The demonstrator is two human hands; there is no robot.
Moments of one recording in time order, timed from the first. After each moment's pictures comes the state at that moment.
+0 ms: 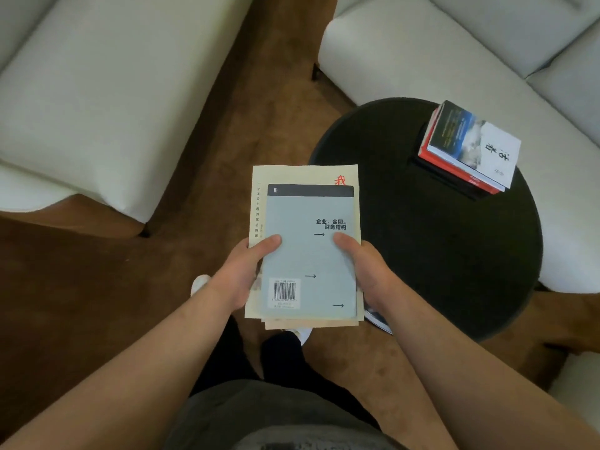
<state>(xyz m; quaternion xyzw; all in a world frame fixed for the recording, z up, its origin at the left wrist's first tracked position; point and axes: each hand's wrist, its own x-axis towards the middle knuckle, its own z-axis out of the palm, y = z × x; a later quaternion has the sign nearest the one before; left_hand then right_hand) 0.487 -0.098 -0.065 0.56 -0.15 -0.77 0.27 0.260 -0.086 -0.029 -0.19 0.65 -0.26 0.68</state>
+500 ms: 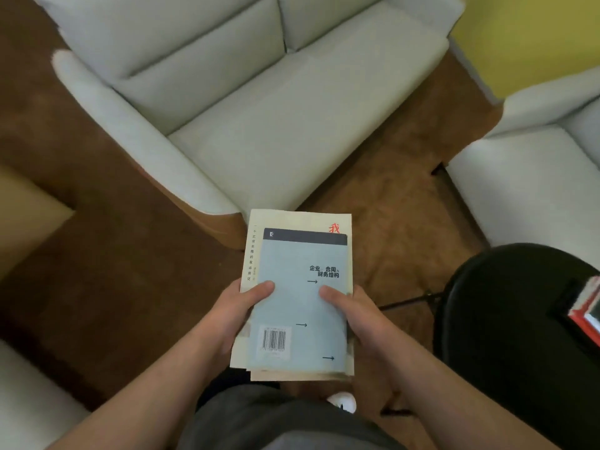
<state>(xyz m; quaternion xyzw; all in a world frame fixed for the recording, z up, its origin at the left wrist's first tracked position) 0.753 -0.063 -0.003 0.60 -0.06 -0.68 0.42 0.538 -0.149 -0.004 -0.38 0.57 -0.09 0.72</state>
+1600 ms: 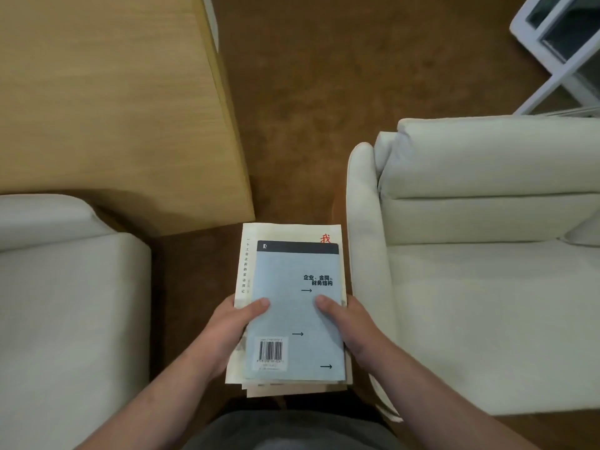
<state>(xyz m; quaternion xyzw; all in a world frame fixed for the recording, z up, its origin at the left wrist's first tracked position) 1.222 -0.030 0.002 0.62 0.19 -0.42 0.63 1.142 -0.244 -0.019 -0.58 0.35 0.16 0.72</state>
